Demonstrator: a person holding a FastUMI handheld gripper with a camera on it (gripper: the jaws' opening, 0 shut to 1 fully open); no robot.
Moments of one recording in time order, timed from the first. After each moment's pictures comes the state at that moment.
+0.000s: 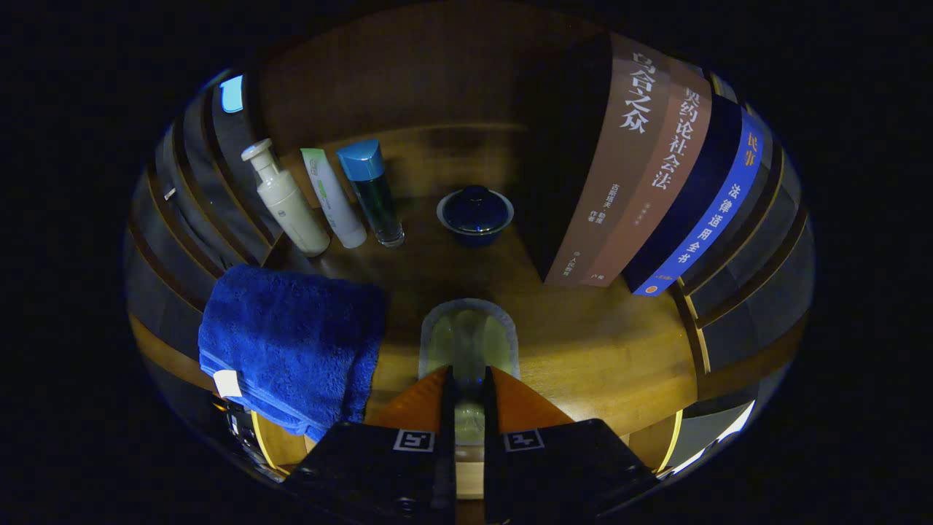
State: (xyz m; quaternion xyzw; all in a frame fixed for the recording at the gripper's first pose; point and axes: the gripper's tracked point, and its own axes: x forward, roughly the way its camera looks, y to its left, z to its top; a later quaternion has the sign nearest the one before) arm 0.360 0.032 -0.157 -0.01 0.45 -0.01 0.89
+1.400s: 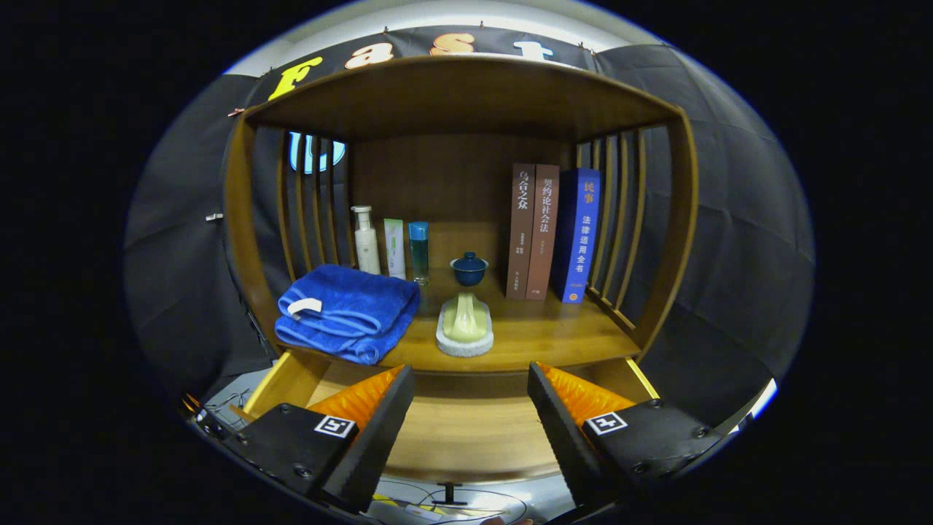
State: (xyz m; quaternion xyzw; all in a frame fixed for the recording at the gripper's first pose) arm 0.166 0.018 -0.109 -0.03 0.16 -0.01 0.99
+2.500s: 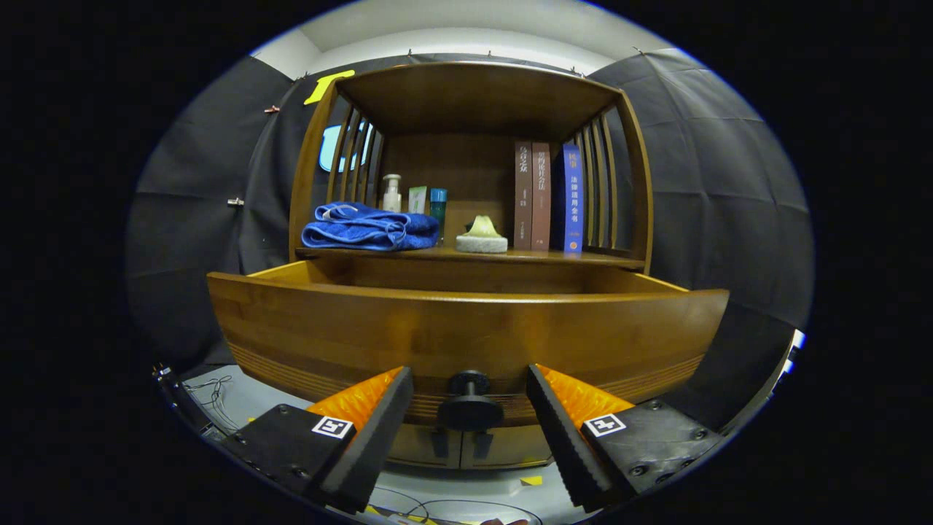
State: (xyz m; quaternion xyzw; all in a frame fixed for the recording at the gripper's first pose) arm 0.091 0.043 -0.262 -0.04 0.06 0.00 1.00
